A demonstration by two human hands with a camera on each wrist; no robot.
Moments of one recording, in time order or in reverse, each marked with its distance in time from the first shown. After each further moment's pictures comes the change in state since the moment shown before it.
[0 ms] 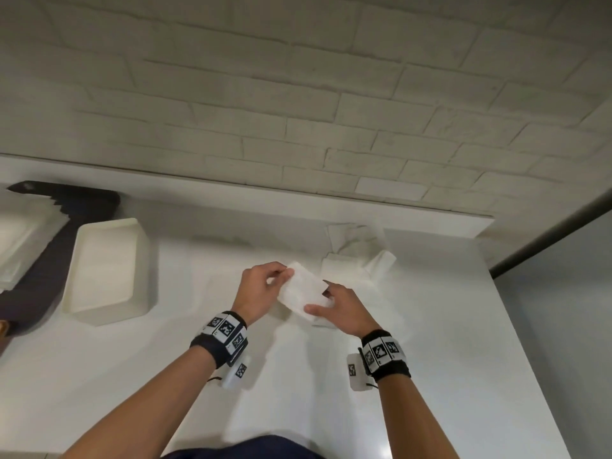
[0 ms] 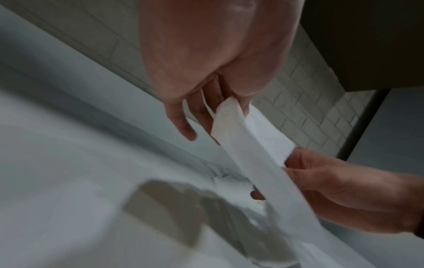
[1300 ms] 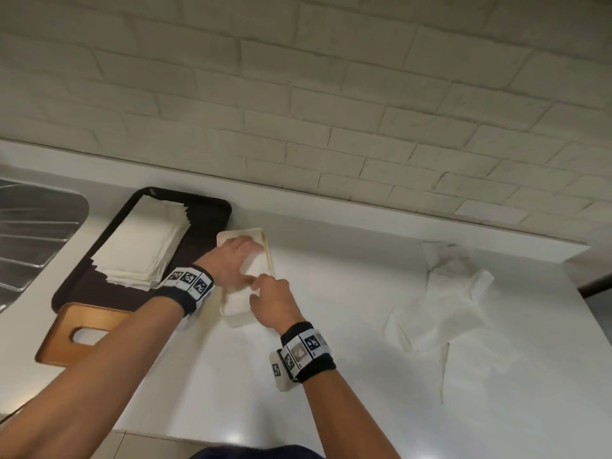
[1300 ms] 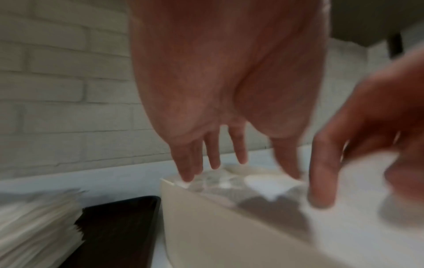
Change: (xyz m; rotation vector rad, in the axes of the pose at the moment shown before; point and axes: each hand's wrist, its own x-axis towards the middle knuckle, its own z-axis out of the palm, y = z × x) left_hand 0.032 -0.128 -0.361 0.857 -0.410 -0.003; right_hand 0.075 -0.333 0.285 -0.101 -0.049 0.049
